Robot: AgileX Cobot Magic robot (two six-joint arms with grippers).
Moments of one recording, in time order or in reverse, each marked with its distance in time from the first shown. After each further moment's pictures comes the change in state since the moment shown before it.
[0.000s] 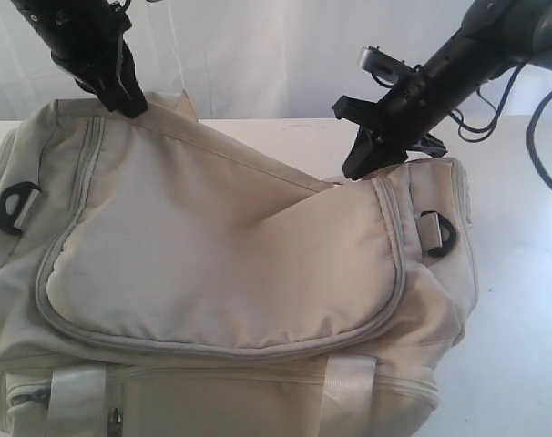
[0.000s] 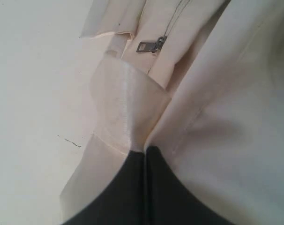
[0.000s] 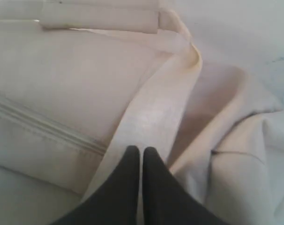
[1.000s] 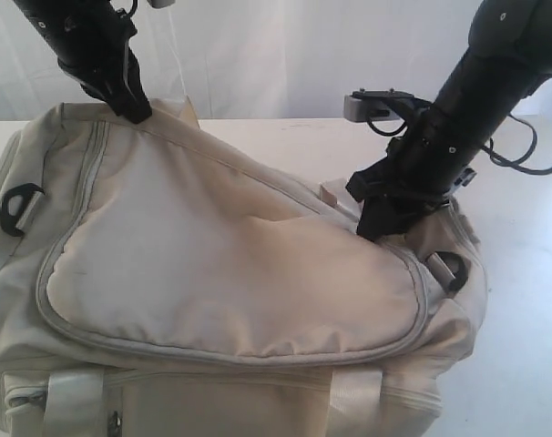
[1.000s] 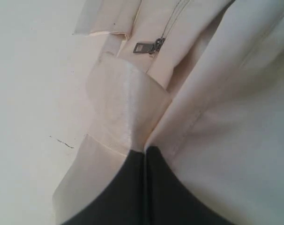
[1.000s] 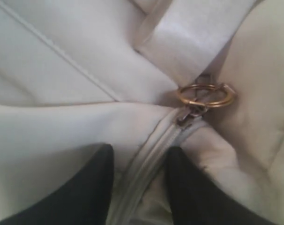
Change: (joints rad) left arm 0.000 0.015 0.000 -0.008 0.000 -0.023; right arm 0.120 -0.344 0.455 -0.203 -0.034 -0.168
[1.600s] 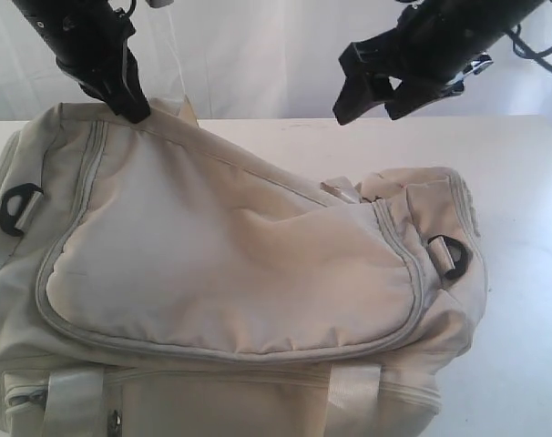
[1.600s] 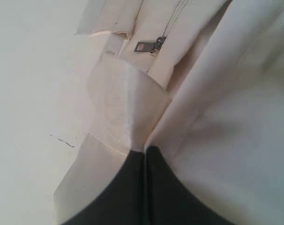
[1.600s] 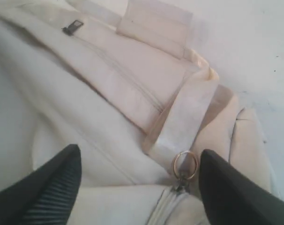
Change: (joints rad) left arm 0.000 0.000 0.000 0.000 0.000 0.000; right arm 0.006 -0.094 -0.226 -0.002 -0.088 0.139
